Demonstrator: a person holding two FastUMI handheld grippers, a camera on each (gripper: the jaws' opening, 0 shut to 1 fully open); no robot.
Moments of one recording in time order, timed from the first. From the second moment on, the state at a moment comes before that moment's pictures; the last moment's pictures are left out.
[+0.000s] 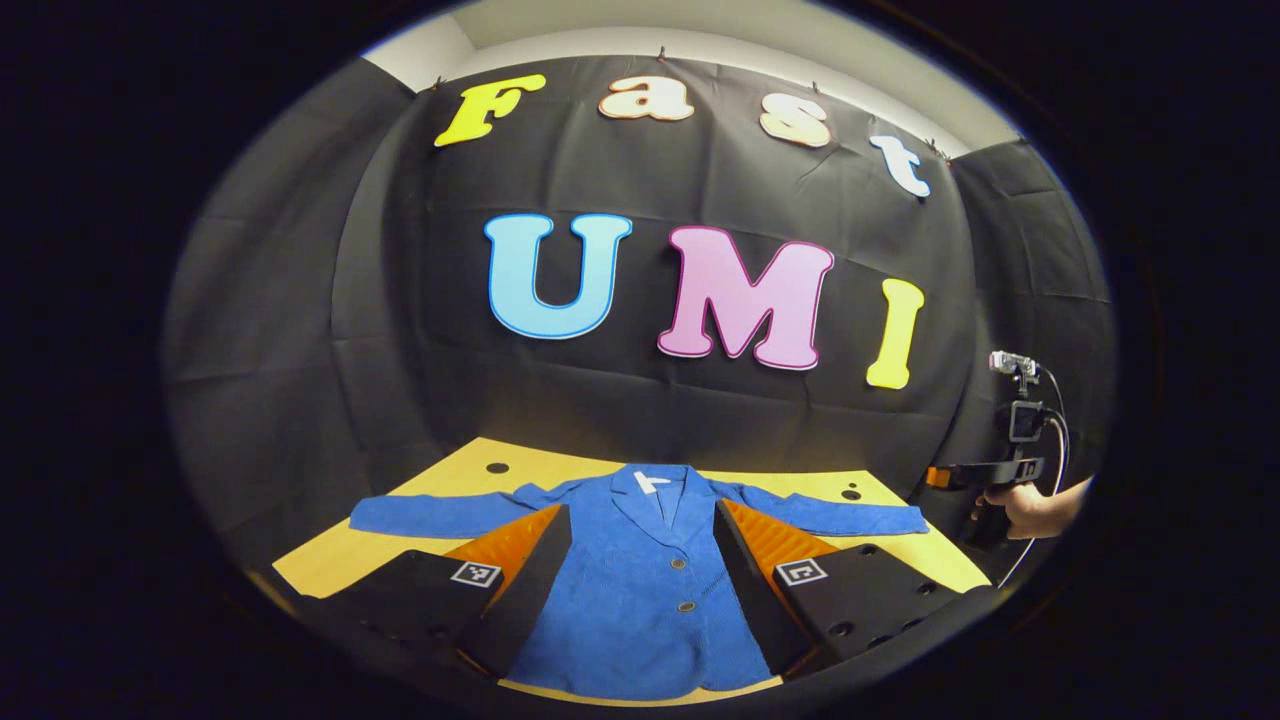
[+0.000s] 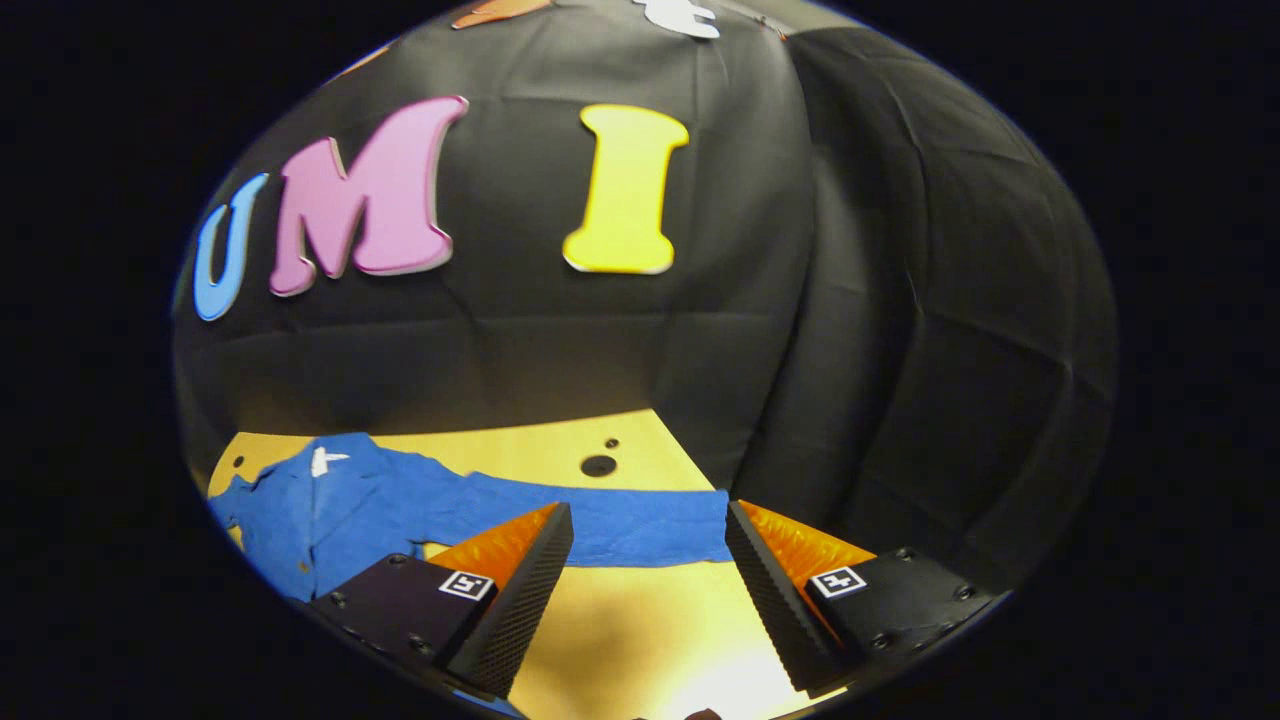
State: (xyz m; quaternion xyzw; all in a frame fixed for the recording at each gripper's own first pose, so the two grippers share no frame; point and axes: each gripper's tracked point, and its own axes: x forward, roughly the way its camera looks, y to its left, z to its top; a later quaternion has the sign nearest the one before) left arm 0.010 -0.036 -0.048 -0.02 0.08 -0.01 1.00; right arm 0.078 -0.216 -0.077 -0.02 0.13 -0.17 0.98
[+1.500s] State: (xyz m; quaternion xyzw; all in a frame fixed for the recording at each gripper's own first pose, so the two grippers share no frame) left arm 0.024 -0.126 -0.101 0.01 0.17 -0.07 0.98; right arm 0.173 -0.260 -0.189 0.08 0.29 -0.12 0.95
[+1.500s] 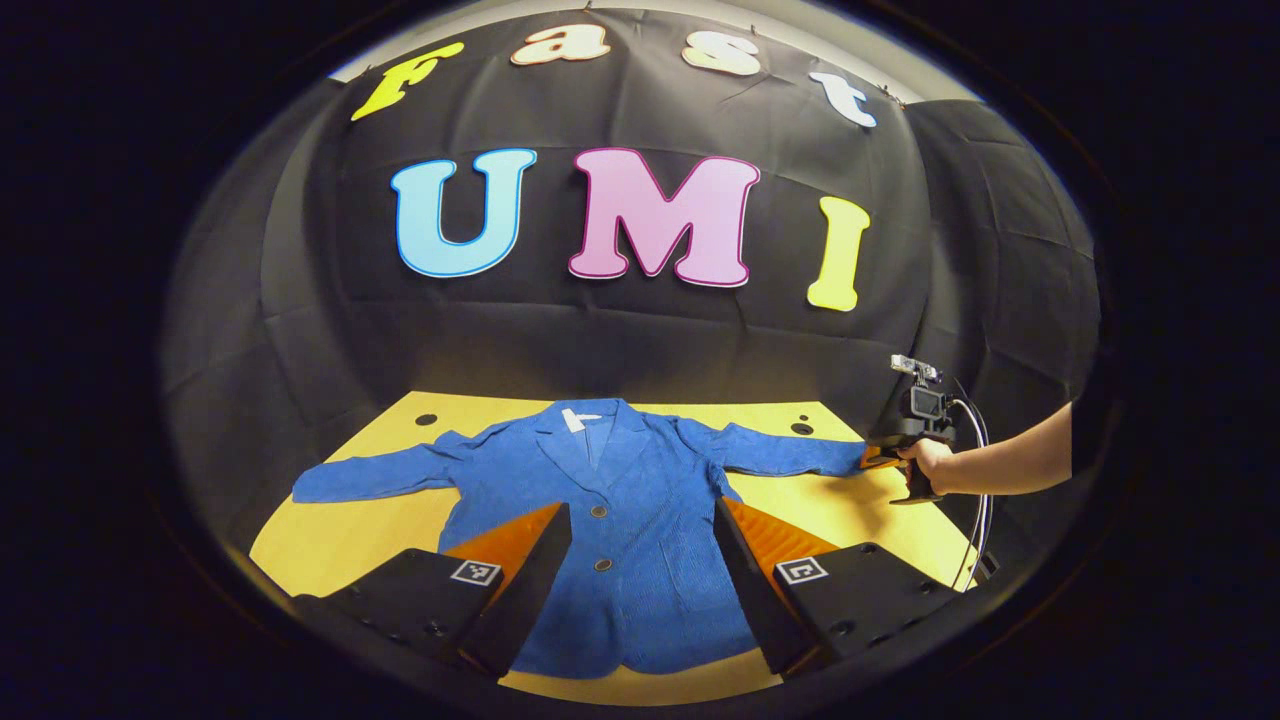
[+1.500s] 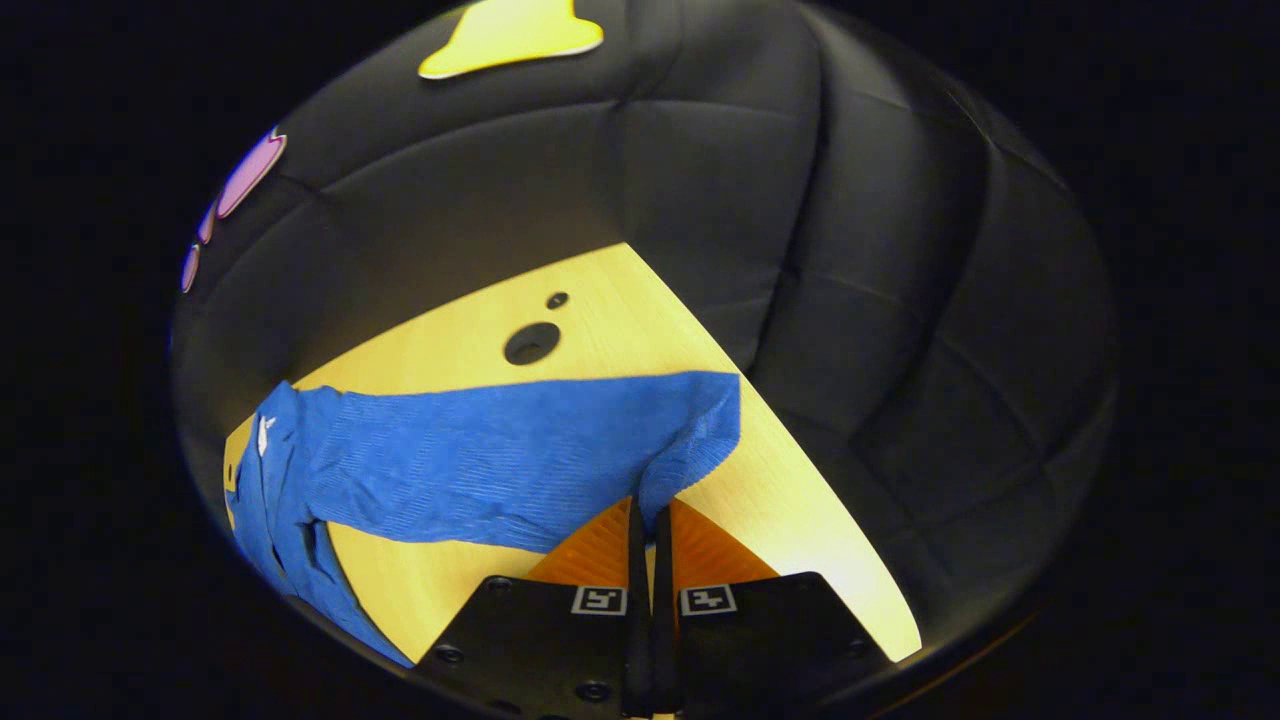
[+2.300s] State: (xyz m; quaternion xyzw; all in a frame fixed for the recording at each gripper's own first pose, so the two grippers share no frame) left arm -0.015 -0.020 -0.127 -0.07 0.18 0.05 0.98; right arm 0.164 0.183 -0.149 0.23 0.32 0.21 0.90
